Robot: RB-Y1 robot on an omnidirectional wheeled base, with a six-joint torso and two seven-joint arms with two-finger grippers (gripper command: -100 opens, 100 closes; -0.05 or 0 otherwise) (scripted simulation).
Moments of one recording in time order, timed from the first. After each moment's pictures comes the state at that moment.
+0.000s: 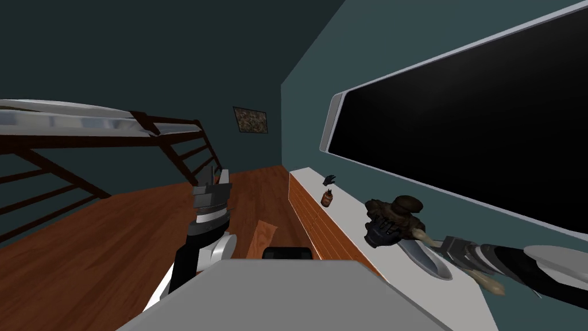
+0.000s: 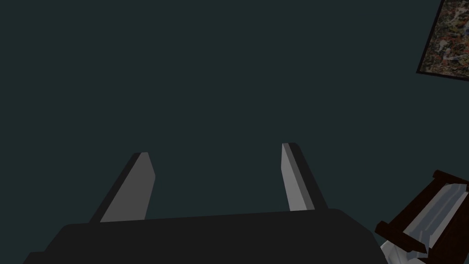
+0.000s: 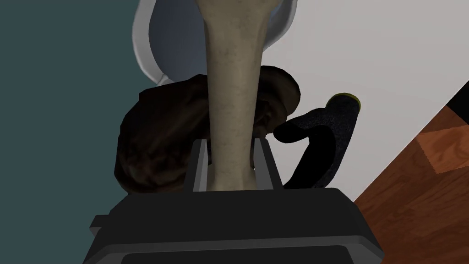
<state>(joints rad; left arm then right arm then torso) 0.54 0.00 0.00 -2.34 0.06 -0.63 -0.15 0.55 -1.60 0.22 -0.96 0.70 -0.61 0.16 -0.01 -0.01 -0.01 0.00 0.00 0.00</state>
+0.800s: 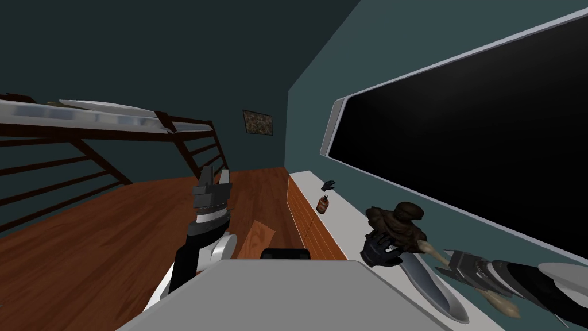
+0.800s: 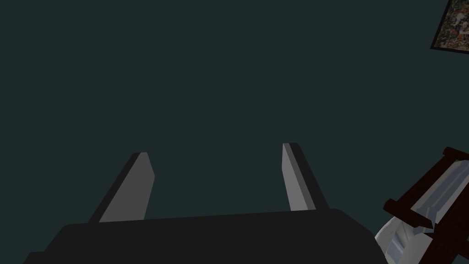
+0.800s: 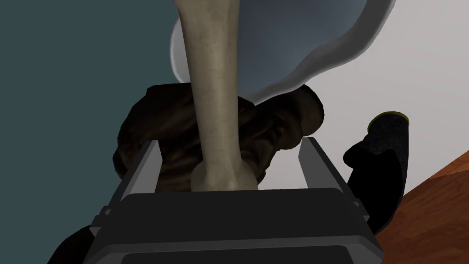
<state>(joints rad) 0.54 0.00 0.00 -2.34 0.06 -0.63 -0.15 0.56 -1.55 0.26 -0.92 0.70 -0.64 0.17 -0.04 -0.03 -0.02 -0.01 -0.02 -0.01</state>
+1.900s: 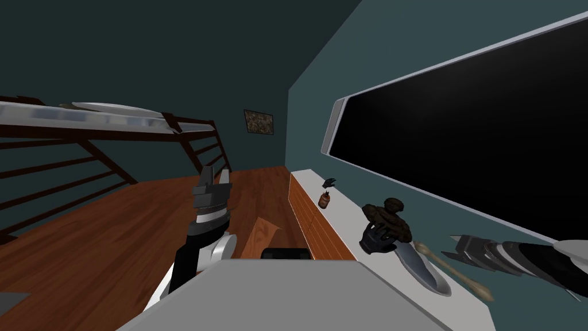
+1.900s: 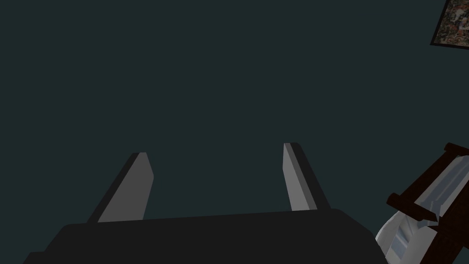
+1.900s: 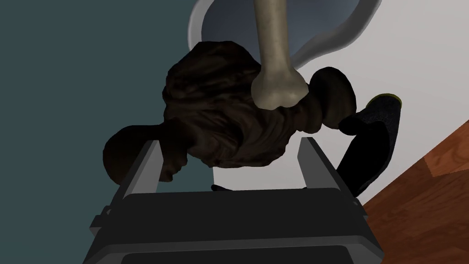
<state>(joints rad) 0.54 0.00 0.00 -2.34 0.06 -0.63 -0.15 0.45 -1.59 0.15 -0.79 0.83 -0.81 0.12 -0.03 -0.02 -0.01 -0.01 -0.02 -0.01</state>
